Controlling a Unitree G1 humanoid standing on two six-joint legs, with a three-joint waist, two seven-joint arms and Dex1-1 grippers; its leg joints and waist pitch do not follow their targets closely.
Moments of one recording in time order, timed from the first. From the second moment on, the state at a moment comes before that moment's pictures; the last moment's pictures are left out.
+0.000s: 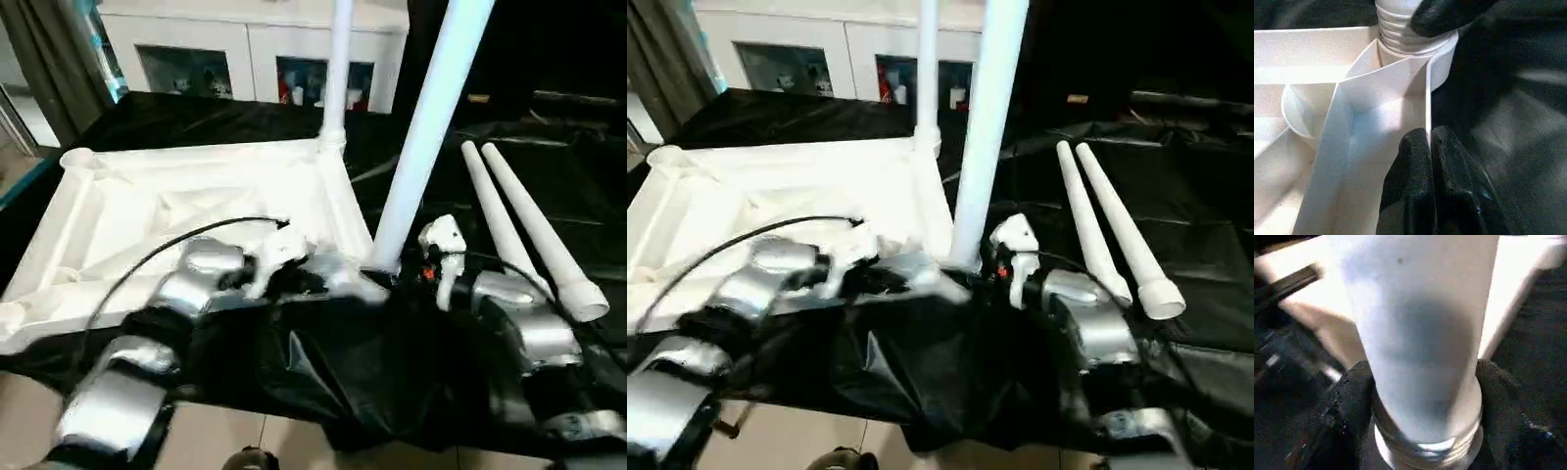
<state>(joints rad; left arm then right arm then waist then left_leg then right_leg) -0.77 0.22 -0.25 0.92 0.08 -0.06 -1.07 -0.46 -0.26 0.02 0.52 0.20 0.19 0.76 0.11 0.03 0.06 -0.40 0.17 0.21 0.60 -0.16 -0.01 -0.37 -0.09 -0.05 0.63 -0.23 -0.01</state>
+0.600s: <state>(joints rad) -0.88 0.07 -0.23 1.08 0.12 0.01 -0.73 -0.64 -0.07 -0.09 0.80 0.15 0.10 0.29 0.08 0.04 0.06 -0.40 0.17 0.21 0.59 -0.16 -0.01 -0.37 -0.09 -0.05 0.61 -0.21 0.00</state>
